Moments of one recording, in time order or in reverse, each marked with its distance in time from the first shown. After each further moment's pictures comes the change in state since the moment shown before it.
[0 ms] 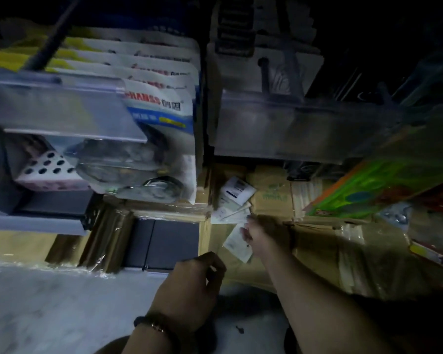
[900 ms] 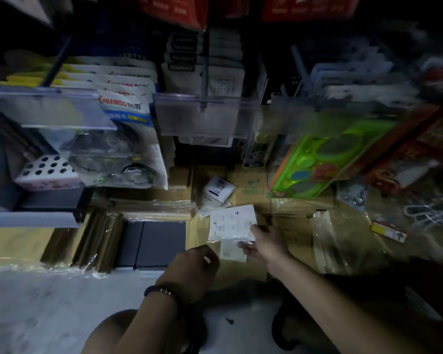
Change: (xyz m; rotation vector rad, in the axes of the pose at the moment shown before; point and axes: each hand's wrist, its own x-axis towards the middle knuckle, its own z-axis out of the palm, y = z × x) left_hand 0.004 0.015 0.030 0.057 -0.130 -0.024; right_hand -0.134 0.016 -0.098 0.007 -0.102 -0.360
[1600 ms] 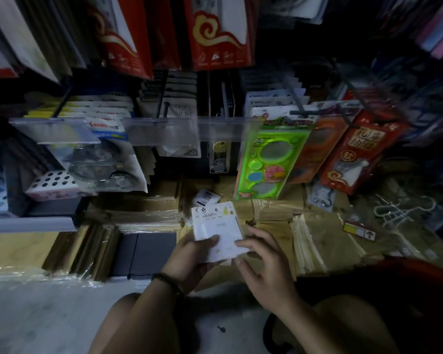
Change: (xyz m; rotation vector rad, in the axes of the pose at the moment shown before) left_hand -0.026 0.082 0.011 -1.403 -0.094 -0.043; right_hand -0.118 -0.002 -0.088 -0.564 -0.066 -1.002
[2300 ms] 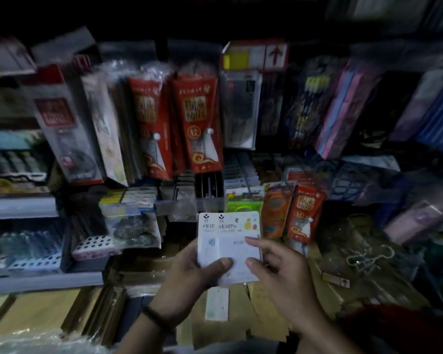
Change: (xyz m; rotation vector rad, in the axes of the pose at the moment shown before) left_hand -0.165 0.085 0.102 0.439 -0.220 0.472; right_hand -0.010 -0.174 -0.135 0.433 0.090 0.020
